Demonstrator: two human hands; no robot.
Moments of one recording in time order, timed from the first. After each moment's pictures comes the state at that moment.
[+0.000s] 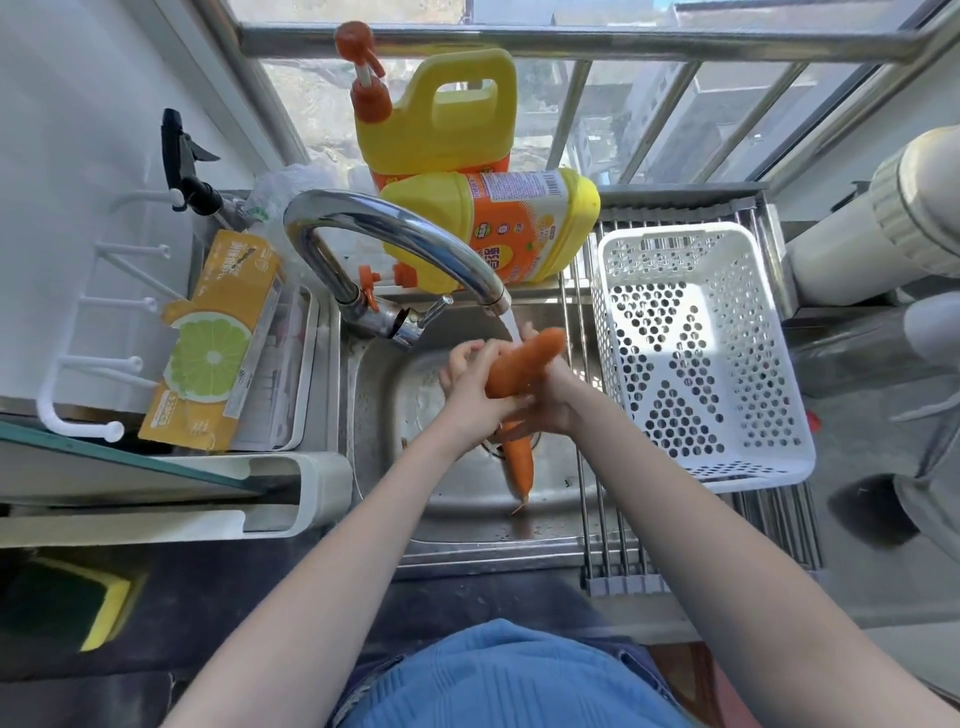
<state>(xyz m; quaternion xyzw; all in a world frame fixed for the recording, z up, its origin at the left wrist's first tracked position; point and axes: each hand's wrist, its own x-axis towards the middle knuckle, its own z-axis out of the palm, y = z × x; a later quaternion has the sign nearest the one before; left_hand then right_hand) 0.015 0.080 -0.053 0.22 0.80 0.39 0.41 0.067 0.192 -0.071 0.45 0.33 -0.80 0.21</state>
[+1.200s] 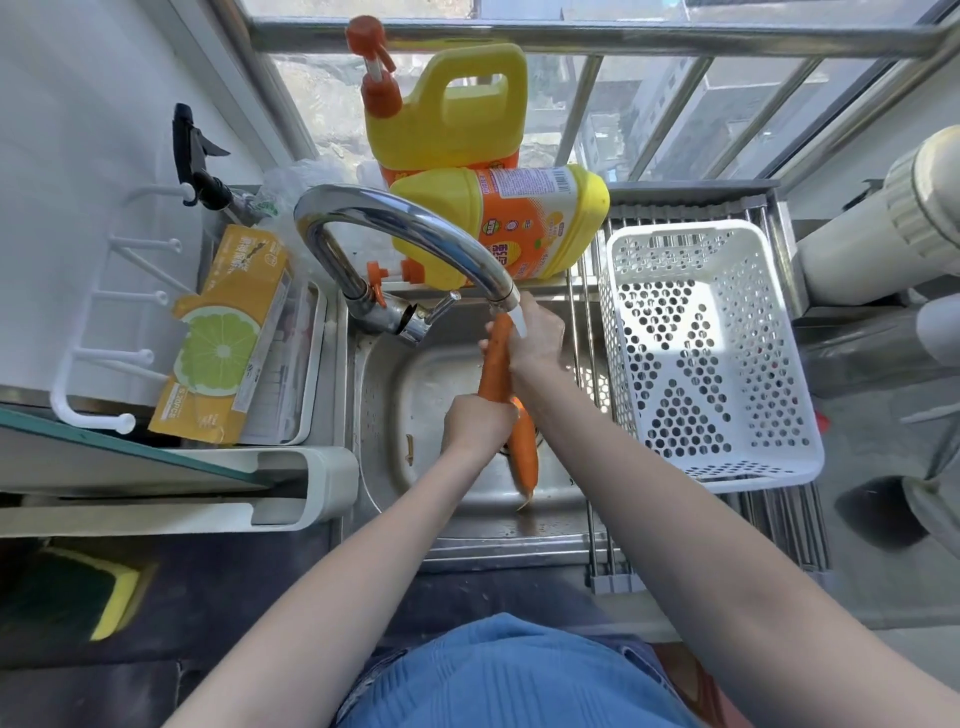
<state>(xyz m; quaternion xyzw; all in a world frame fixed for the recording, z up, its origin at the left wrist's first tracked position) 0.035 0.080 -0.063 -0.04 0.82 0.34 0.46 0.012 0.172 -0.043 0.61 0.36 -0.70 -0.14</state>
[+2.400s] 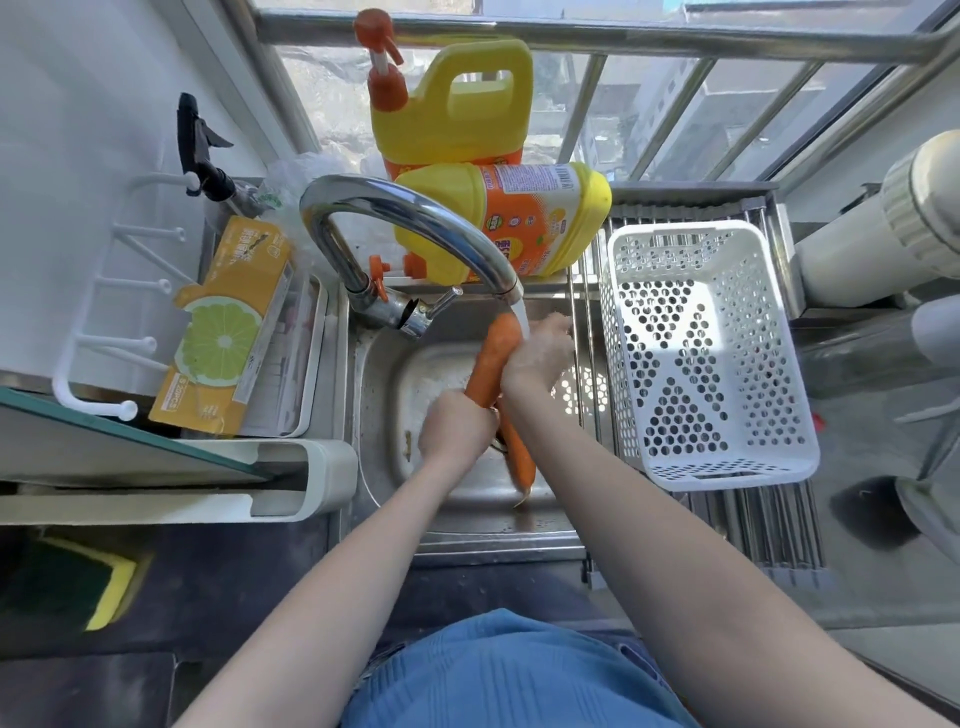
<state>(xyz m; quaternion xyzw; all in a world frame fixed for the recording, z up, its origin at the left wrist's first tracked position) 0.027 0.060 -0.061 0.04 0.89 0.26 0.36 0.030 0.154 -0.042 0.67 0.51 -0.52 -0.16</state>
